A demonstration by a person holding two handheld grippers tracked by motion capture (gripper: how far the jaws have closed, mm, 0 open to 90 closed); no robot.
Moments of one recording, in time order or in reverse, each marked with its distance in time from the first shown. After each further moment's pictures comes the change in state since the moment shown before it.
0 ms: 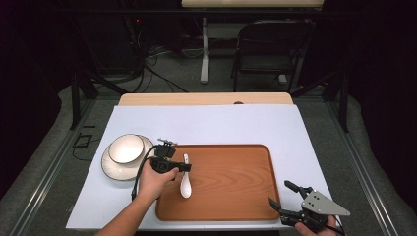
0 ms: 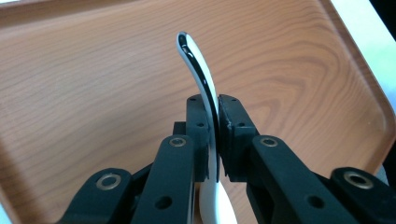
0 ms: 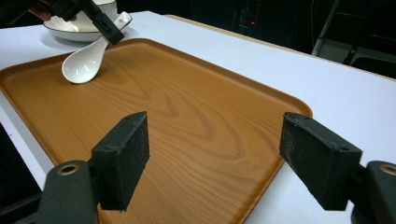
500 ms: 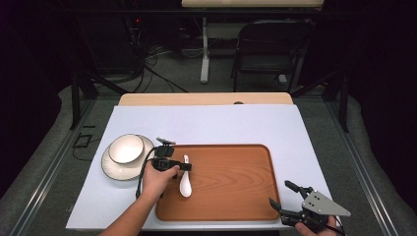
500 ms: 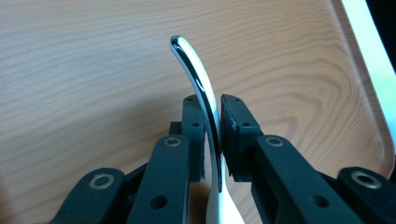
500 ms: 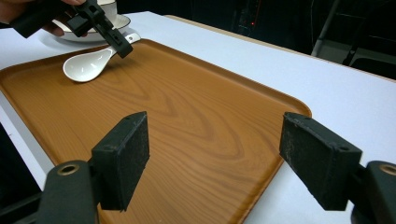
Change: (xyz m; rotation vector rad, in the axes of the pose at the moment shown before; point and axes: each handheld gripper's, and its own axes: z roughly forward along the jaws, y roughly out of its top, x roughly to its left) left arm 0.024 -0.002 0.020 -0.003 -0.046 -0.152; right arm 0.000 0.000 -0.001 -0.002 -0.002 -0.002
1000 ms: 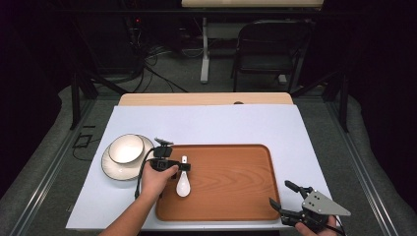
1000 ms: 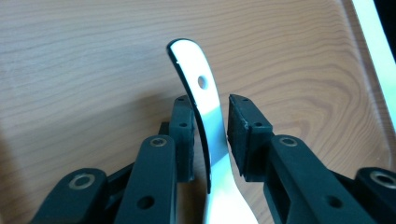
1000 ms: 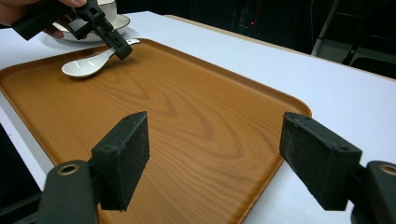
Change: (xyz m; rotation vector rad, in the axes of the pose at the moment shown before) left arm 0.006 -0.001 -0.001 0.003 0.023 -0.020; right arm 0.000 0.000 0.000 0.002 0.000 0.004
